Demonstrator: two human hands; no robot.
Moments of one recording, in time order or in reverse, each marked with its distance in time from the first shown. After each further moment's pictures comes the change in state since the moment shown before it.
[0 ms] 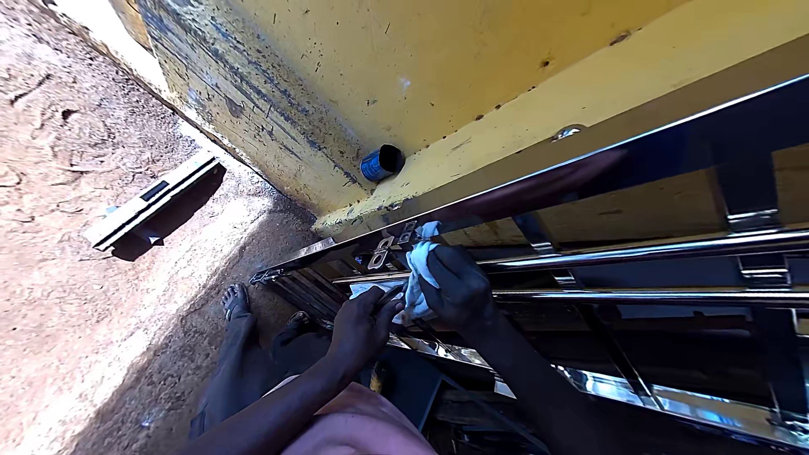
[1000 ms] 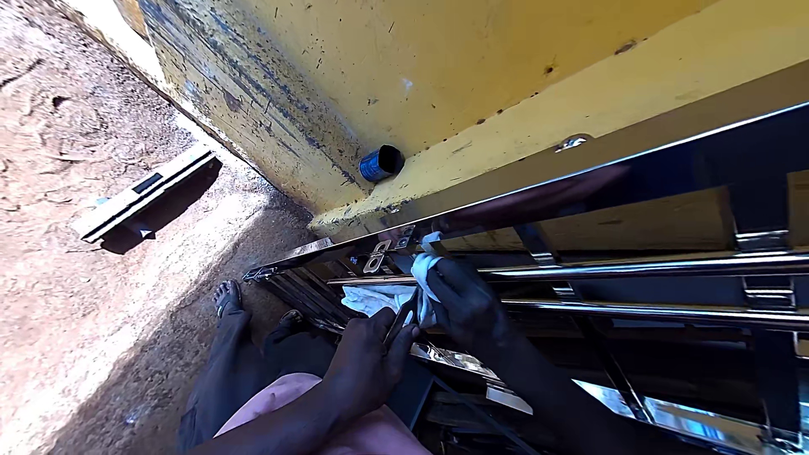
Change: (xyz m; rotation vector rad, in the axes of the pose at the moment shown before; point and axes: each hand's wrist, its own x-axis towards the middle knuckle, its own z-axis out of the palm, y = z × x) left_hand -0.019 0.054 -0.015 -0.074 -0.102 0.021; right_hand -0.007 0.008 -0.024 0.001 -0.246 -0.060
